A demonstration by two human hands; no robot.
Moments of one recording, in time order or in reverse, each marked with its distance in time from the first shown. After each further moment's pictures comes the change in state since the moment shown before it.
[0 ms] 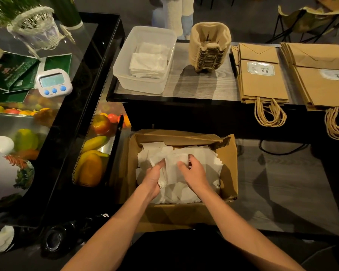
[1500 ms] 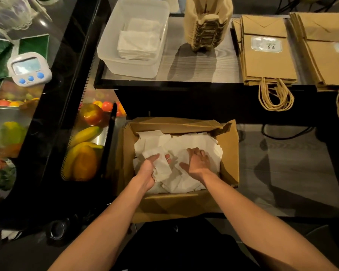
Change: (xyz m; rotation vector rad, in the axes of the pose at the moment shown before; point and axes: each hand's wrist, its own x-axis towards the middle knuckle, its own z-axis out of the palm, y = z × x) left_hand 0.012 -0.005 -0.016 -0.128 0.032 -0.207; right_hand 0.045 0.047 -0.007 -0.823 -0.175 0.016
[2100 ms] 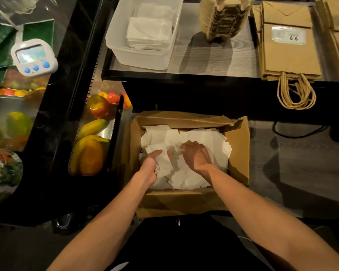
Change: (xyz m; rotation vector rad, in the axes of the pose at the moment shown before) left_hand 0.003 0.008 -0.011 0.009 0.069 -0.010; right_hand 0.024 -0.022 0.008 -0.300 0.139 -0.284
